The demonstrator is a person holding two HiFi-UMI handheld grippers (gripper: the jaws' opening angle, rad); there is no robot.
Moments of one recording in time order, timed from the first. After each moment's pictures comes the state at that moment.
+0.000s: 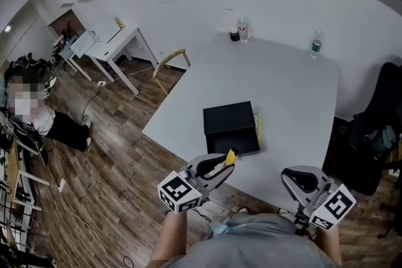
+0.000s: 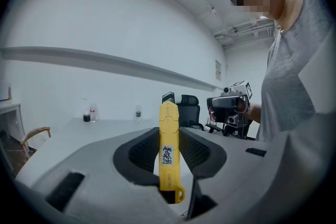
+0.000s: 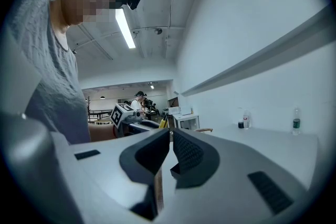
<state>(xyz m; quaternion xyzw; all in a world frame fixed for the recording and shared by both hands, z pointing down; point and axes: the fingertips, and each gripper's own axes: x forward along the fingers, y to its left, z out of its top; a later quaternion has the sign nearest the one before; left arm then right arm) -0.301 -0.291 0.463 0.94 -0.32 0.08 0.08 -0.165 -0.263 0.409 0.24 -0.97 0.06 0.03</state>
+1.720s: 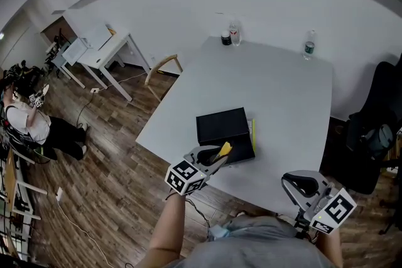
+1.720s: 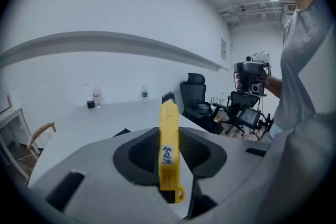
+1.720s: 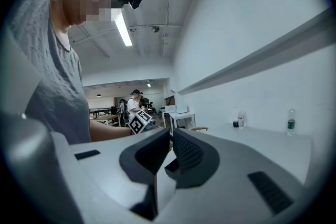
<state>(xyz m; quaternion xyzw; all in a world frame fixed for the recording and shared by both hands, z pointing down) -0.319 -0.369 0.545 0.92 -0.31 0.19 0.10 -0.155 -0.276 0.411 0.26 -0.96 0.06 0.04</state>
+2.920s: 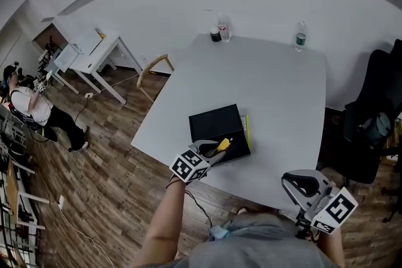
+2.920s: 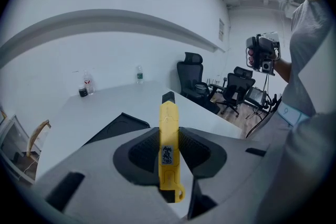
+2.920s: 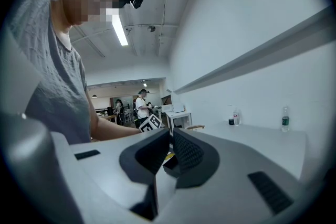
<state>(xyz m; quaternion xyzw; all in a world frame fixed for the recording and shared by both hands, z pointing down) -0.314 -0.397 0.606 0.91 -0.27 0.30 0.12 -0.141 -0.271 0.417 0.28 -0.96 0.07 0.04</state>
